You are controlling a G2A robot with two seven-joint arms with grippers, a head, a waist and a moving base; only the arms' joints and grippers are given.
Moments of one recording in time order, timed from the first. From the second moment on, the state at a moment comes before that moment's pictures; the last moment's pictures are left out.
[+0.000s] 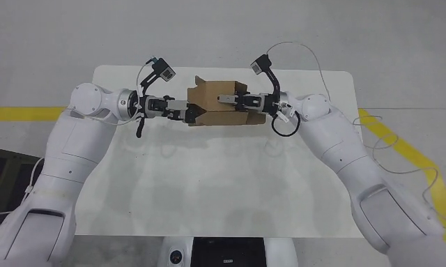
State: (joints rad) left arm 0.65 -1.02 -1.07 -1.16 -0.71 -0.33 -1.49; right arm -0.45 -1.33 0.69 -0.77 0.65 -0.75 1.07
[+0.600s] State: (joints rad) left arm 0.66 -1.04 -1.03 -1.17 -0.73 -0.32 -1.50; right arm -0.44 -1.37 0.72 -0.74 0.58 -0.77 0.94
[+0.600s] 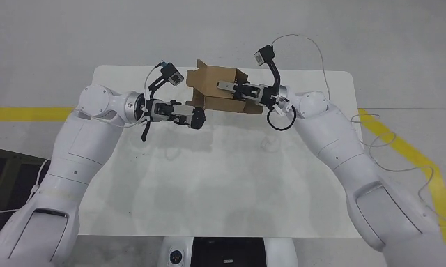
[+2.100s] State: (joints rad) left arm 0.63 -1.02 -1.12 -1.06 -0.61 -0.37 -1.45; right arm -0.47 -1.37 0.87 -0.71 0.59 -0.75 1.07
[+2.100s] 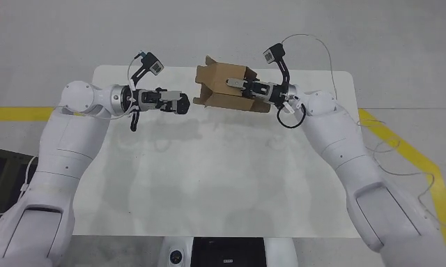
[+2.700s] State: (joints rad) left arm 0.62 -1.02 -1.08 -0.98 -0.37 -0.46 -1.32; right arm -0.56 -1.34 0.90 -0.93 0.68 -0.65 1.17
